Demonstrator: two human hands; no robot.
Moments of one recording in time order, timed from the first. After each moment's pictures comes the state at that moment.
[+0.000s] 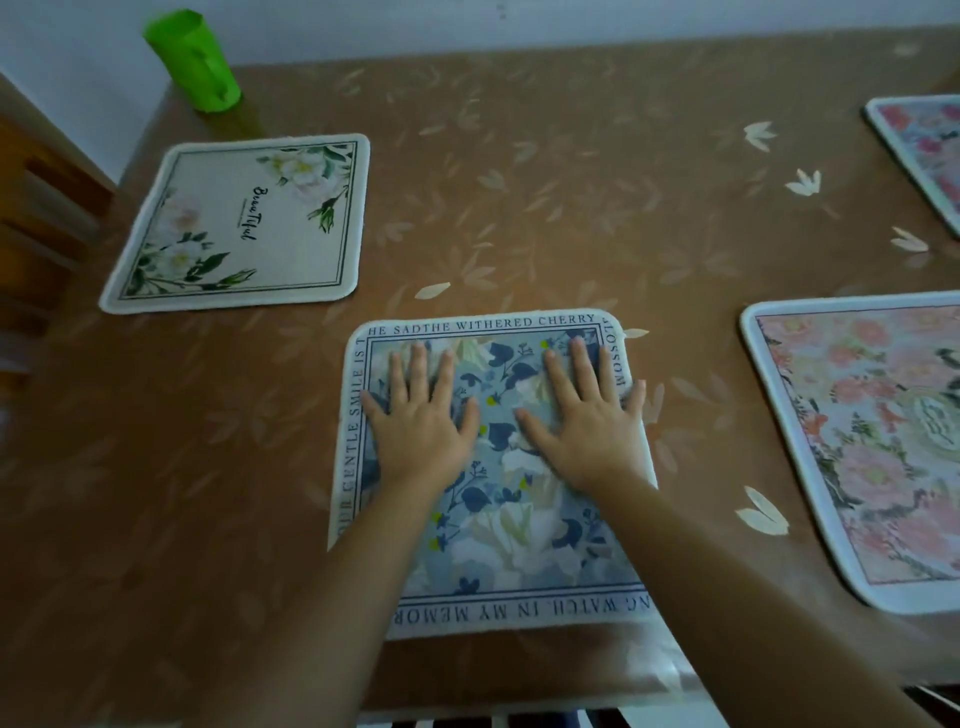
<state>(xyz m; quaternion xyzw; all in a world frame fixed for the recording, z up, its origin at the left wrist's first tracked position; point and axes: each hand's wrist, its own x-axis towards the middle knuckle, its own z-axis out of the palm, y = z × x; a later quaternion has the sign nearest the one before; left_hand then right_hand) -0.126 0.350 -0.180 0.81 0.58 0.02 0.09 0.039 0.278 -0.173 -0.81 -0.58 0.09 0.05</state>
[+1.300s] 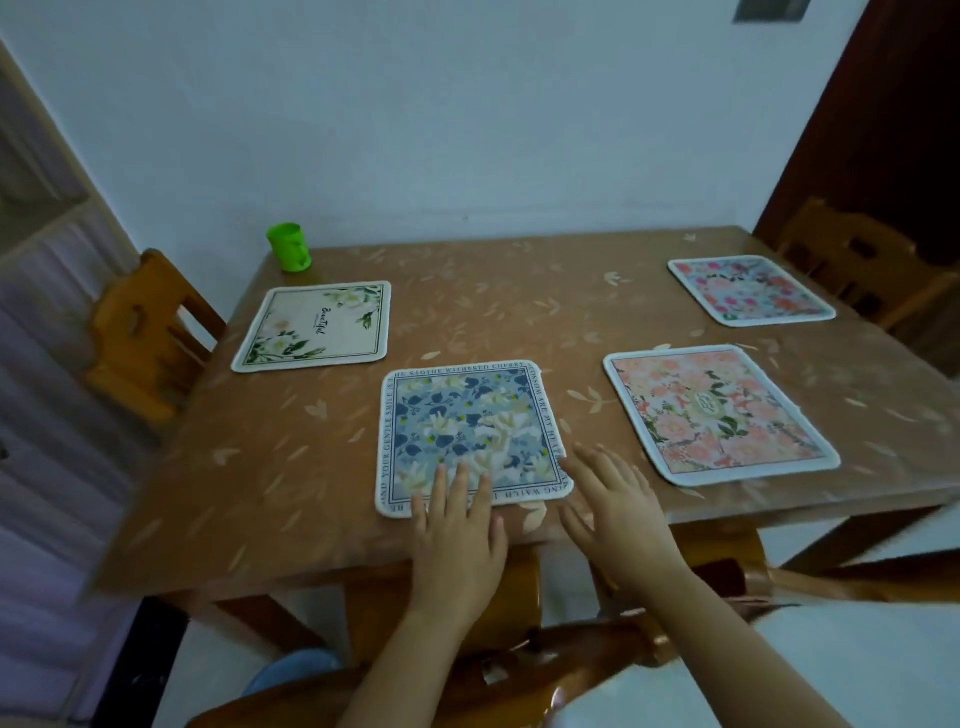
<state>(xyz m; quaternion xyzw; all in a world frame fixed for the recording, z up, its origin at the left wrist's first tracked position) -0.203 0.076 -0.032 0.87 0.47 0.14 0.08 -0.041 0.007 0.009 -0.76 -0.62 0.02 0.18</state>
